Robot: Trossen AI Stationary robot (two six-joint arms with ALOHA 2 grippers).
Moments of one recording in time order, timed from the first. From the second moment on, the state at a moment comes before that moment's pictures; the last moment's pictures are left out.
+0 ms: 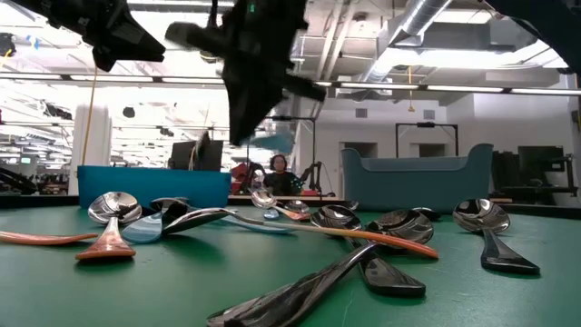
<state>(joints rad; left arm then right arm) 0.05 0.46 0.58 -0.47 -0.41 -0.26 0.19 2.35 2.22 -1.08 0.31 0.88</state>
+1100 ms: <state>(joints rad) 0.05 0.46 0.58 -0.46 -0.40 -0.32 0.57 2.11 2.32 -1.57 0.61 1.83</state>
